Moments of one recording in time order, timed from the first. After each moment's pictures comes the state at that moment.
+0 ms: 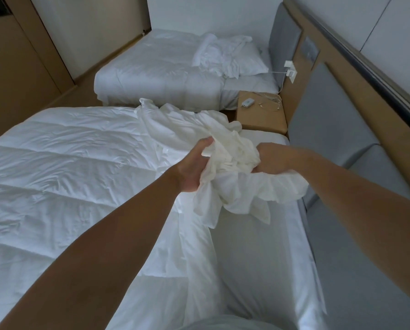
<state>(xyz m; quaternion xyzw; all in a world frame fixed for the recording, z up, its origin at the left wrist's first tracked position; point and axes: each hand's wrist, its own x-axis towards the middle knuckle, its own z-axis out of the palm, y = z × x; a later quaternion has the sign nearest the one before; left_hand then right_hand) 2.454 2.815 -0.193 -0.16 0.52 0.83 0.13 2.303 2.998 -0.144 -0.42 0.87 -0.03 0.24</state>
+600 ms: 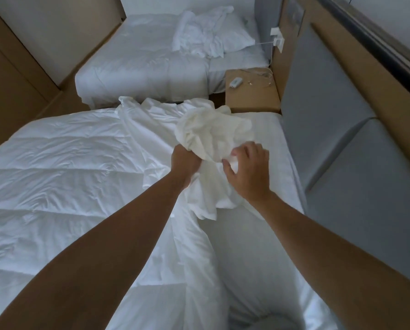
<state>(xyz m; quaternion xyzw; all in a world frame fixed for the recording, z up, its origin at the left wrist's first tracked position) 2.354 2.843 -0.239 -0.37 0.67 0.62 -0.17 2.288 3.007 -0.275 -0.34 0.83 -0.33 -0.29</state>
